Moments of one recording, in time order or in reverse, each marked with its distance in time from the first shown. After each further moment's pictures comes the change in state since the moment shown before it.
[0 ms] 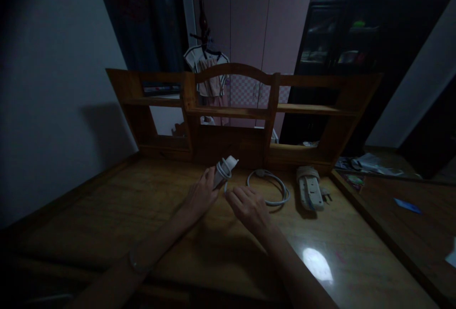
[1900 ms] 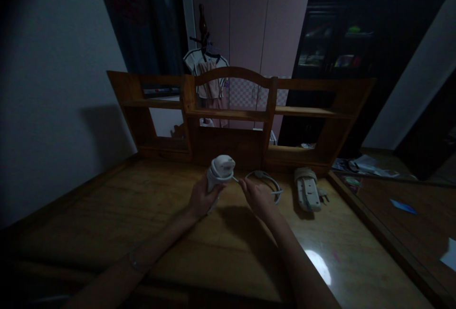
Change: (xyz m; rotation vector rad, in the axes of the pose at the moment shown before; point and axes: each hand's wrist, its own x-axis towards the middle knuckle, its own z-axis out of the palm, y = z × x) left_hand -0.003 0.007 -0.005 -0.748 0.134 -0.058; right_hand -0.009 0.043 0.018 0.265 -0.209 0.470
